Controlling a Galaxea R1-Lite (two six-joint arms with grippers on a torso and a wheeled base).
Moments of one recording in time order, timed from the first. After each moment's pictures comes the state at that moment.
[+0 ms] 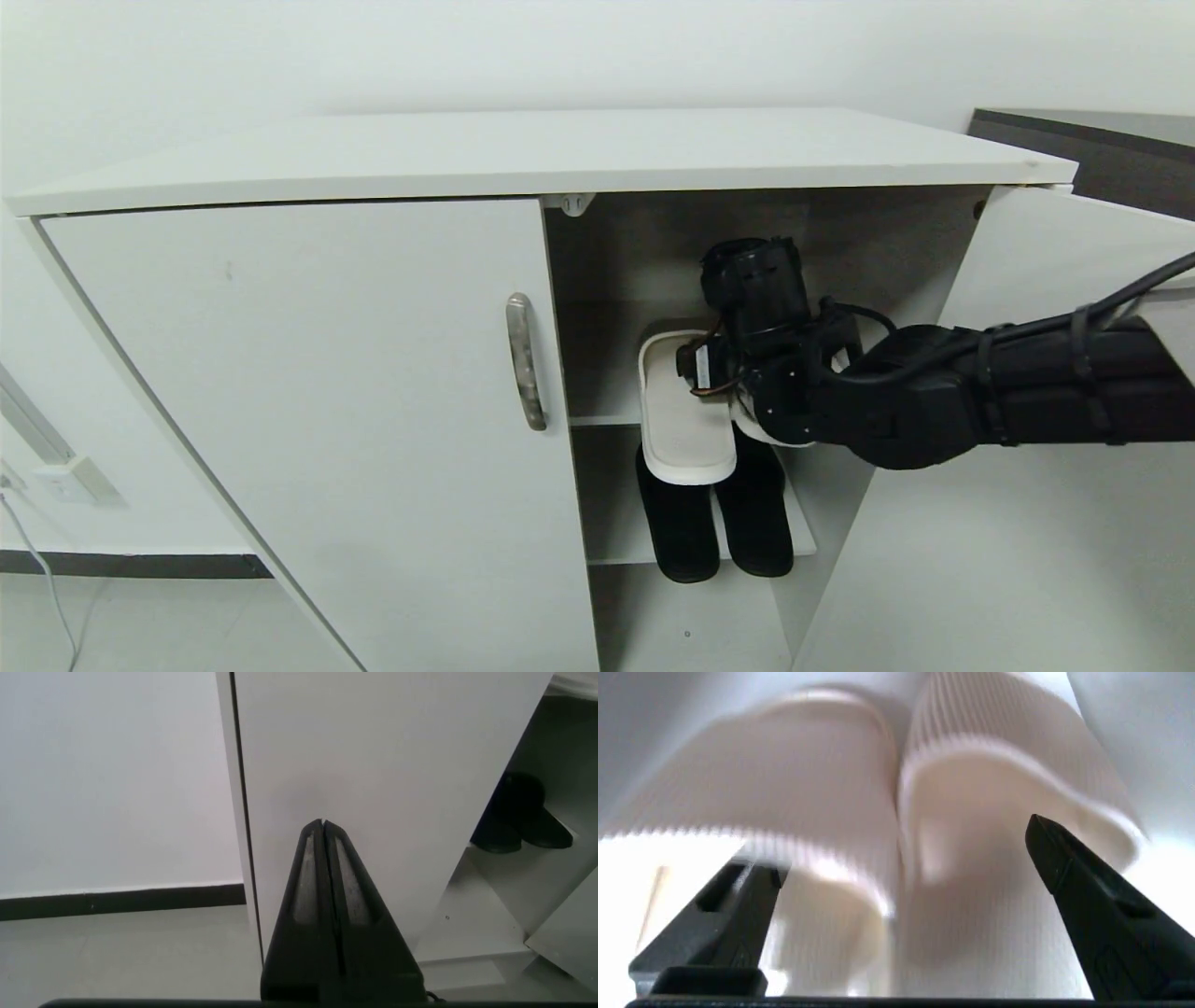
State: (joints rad) left arm 0.00 0.00 0.00 0.00 -0.02 -0.02; right arm 0.76 2.02 -1.49 -0.14 -0.71 0.20
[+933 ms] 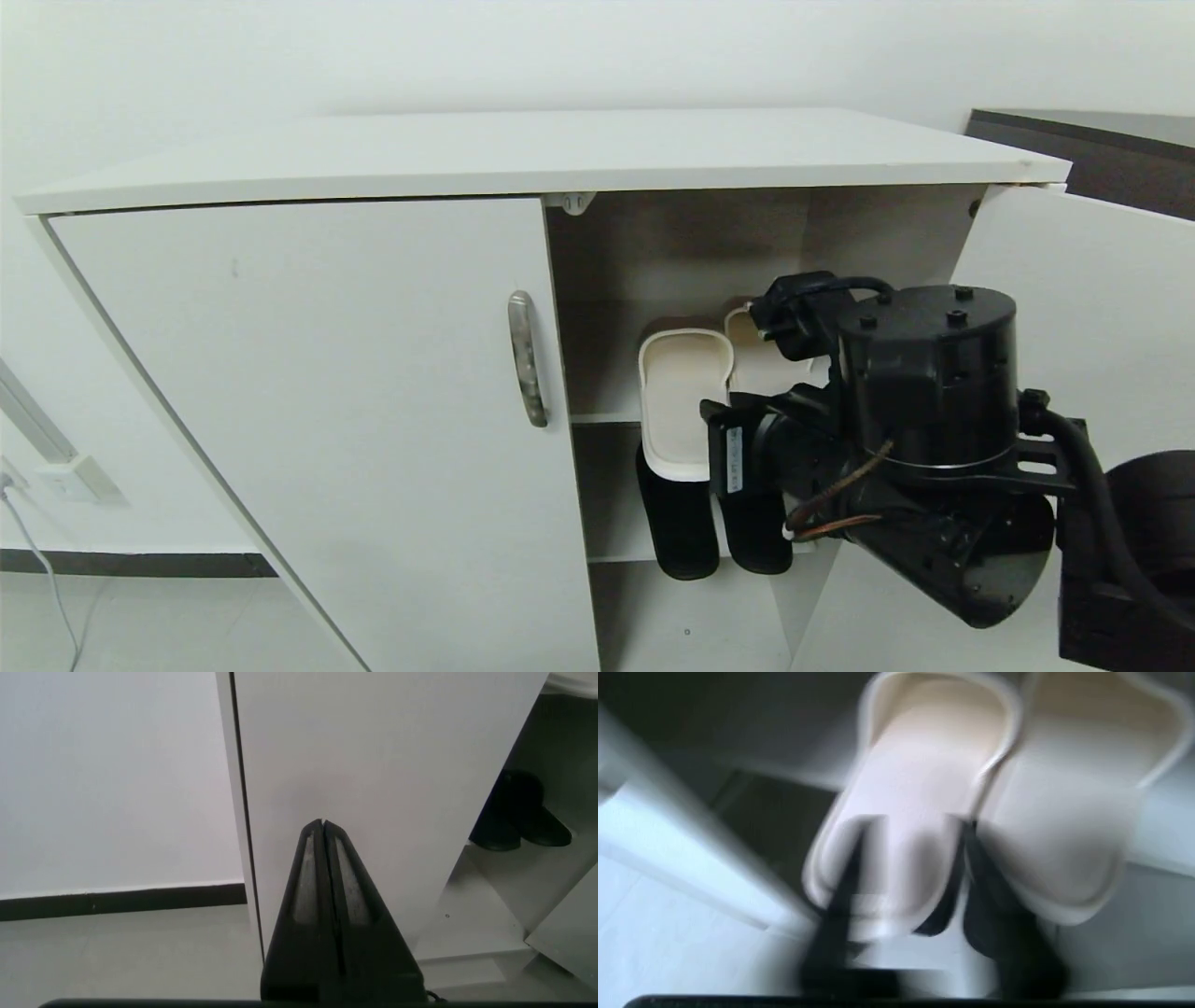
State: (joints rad) left arm 0.00 0.00 0.00 0.00 -0.02 -0.01; right arm 0.96 1.68 -0.98 -0.42 -0.52 0.21
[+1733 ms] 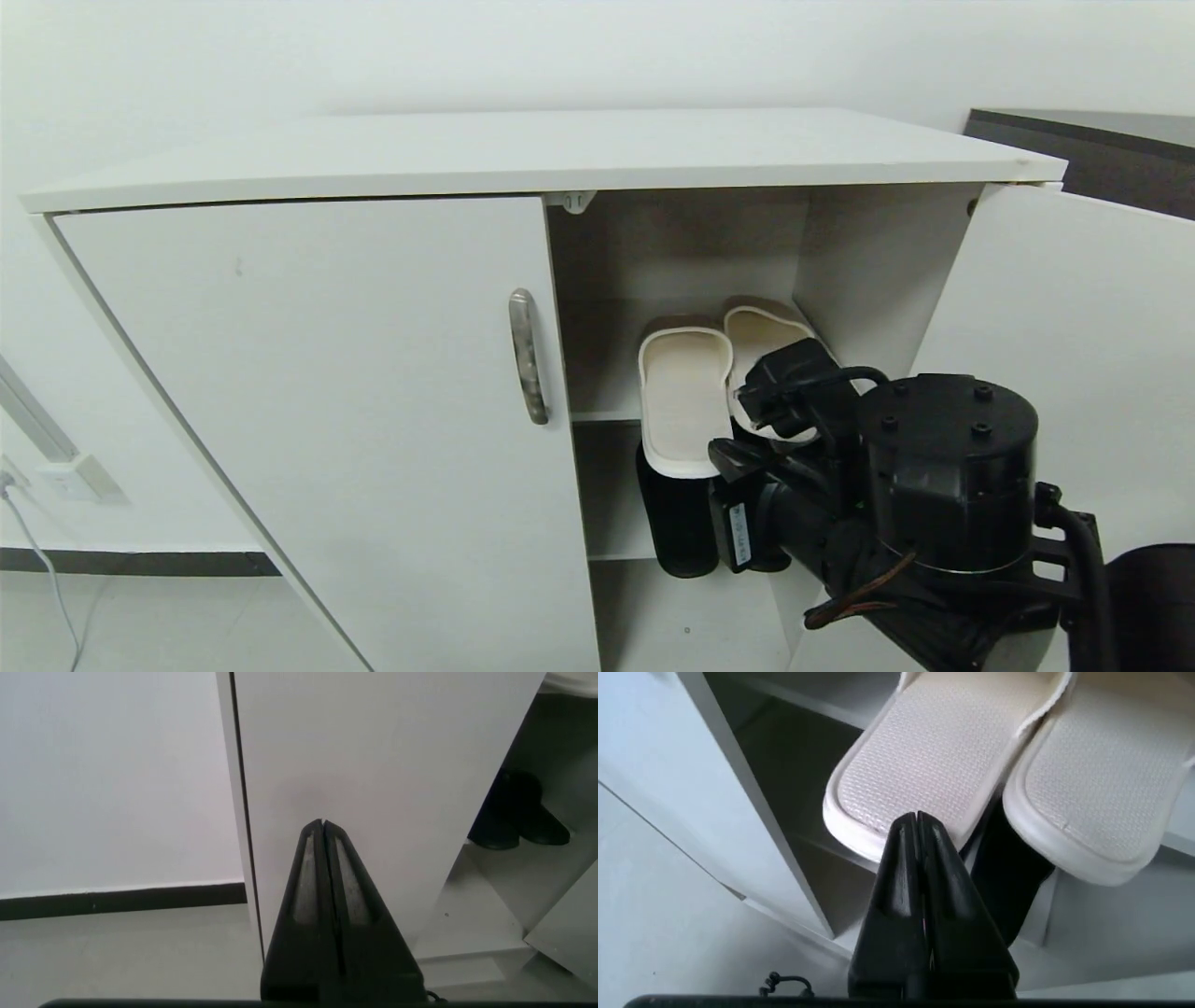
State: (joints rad) left arm 0.00 0.00 0.00 0.00 -0.02 -0.01; right arm 0.99 1.68 -0.79 -0.64 -0.50 0.07
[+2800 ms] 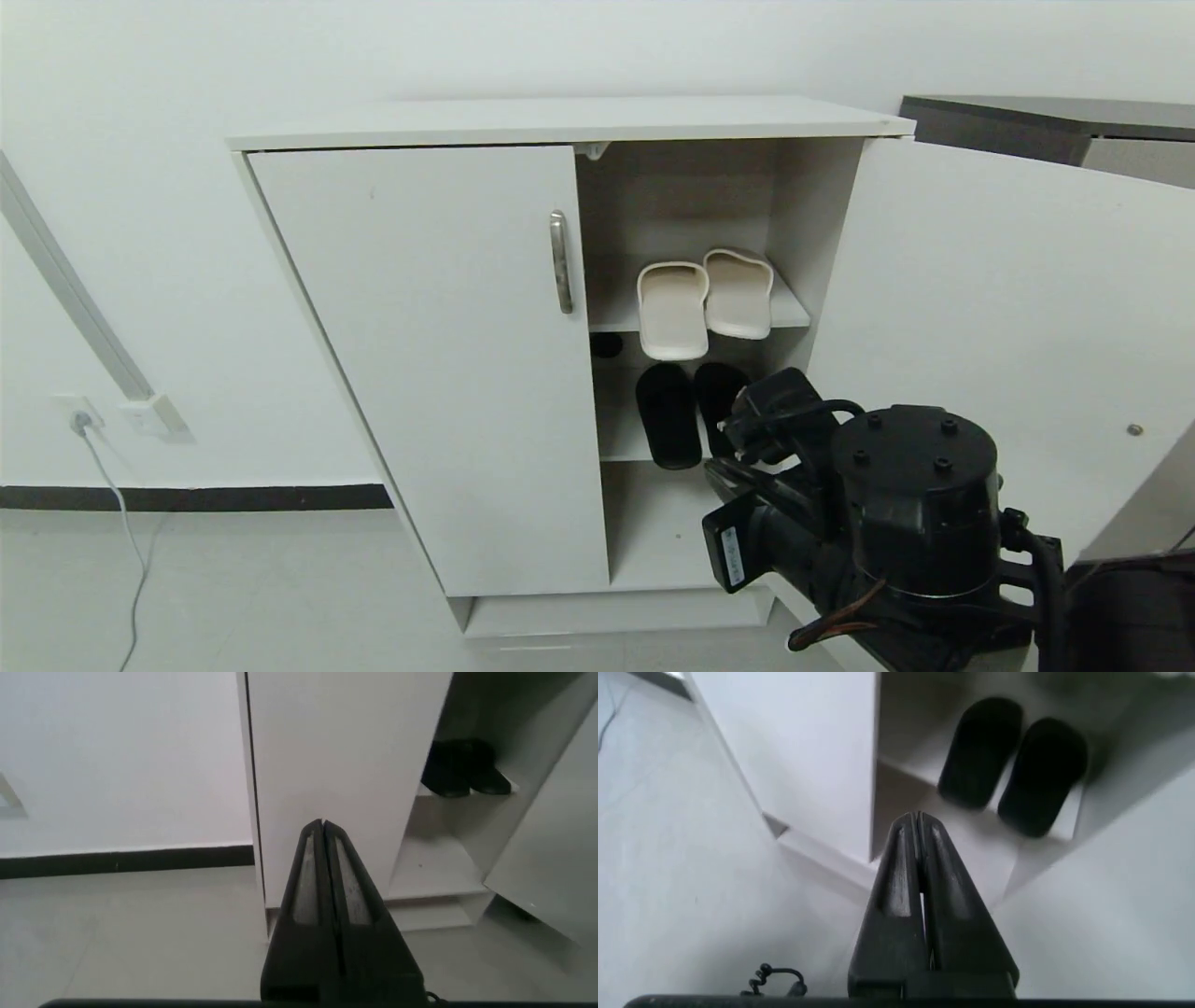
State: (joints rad) left arm 0.00 0.00 0.00 0.00 -0.02 -0.01; right arm 0.99 1.72 -0.75 -0.70 -0.50 0.06
